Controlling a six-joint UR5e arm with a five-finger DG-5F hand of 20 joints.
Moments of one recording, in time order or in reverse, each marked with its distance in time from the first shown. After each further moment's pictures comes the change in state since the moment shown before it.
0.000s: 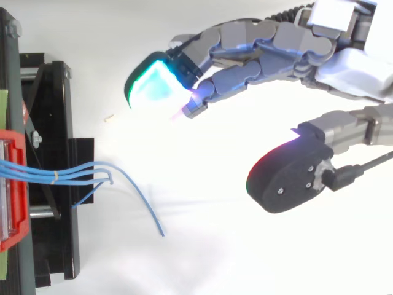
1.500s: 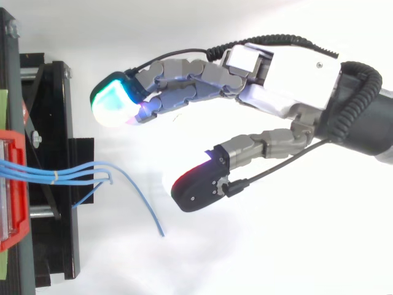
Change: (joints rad) arm 0.007 -0.182 0.000 0.215 0.034 -0.051
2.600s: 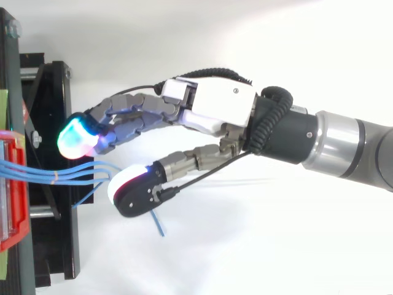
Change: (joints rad) arm -0.006 -0.203 0.193 -0.040 -0.066 0.126
